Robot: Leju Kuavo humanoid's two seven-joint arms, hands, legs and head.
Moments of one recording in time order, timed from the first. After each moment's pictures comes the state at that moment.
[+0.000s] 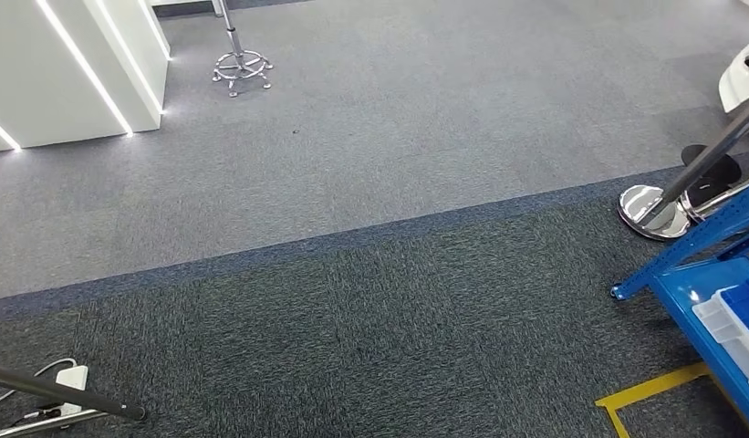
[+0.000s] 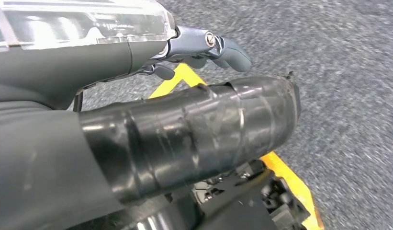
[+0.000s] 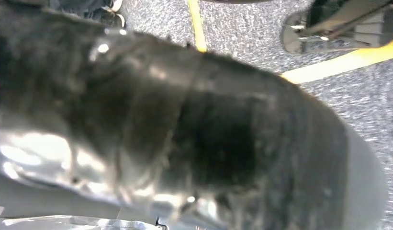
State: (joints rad) left arm -0.12 -0.08 -1.55 -0.13 1.22 0.46 -0.32; right arm -0.04 0.22 -0.98 -0.24 0.90 -0.42 -0.09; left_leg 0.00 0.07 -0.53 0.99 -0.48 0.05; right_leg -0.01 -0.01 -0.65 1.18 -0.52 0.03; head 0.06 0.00
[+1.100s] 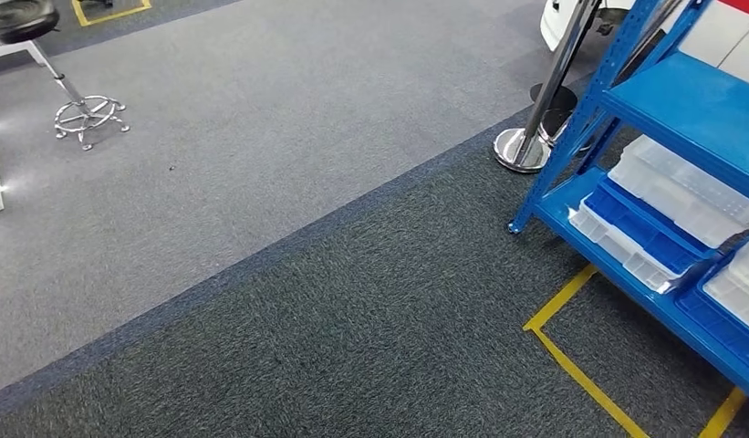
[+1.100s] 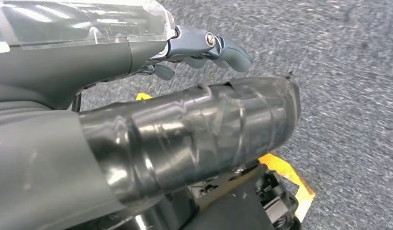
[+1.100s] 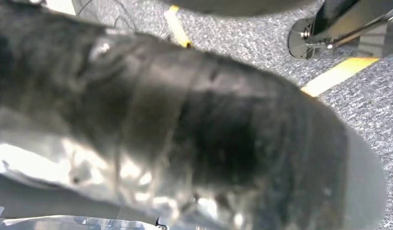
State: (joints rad) left arm -0.12 -0.08 -1.55 -0.13 1.23 0.44 -0.33; right arm -0.05 0.22 -0.98 -0.24 0.91 -0.42 -0.09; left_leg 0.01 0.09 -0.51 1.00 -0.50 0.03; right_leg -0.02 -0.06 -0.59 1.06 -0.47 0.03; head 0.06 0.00
